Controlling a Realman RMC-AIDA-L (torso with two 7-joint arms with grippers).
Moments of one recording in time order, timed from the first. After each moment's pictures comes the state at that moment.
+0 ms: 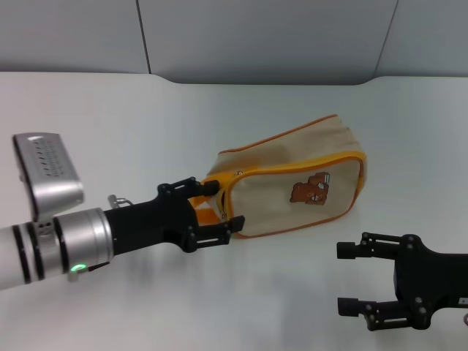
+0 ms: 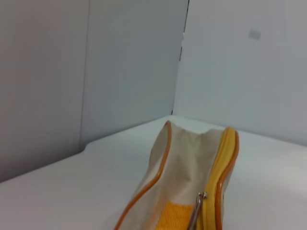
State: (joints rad) left arm -0.61 -2.08 0.71 0.22 1.85 1.32 -0.92; right arm 0.44 2.02 -0.71 -0.49 -2.01 -1.81 1.05
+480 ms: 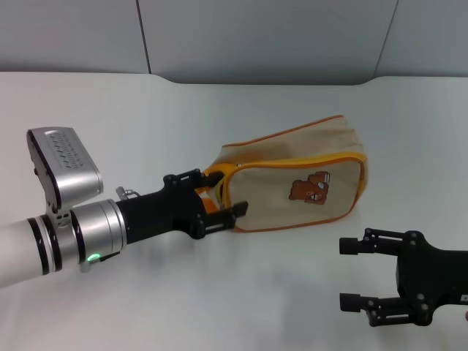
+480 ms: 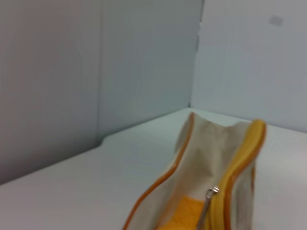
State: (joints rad) left arm -0.66 -2.08 0.70 0.15 1.78 1.22 -0.86; right arm 0.44 2.02 -0.70 -0.49 -2.00 -1.81 1.03
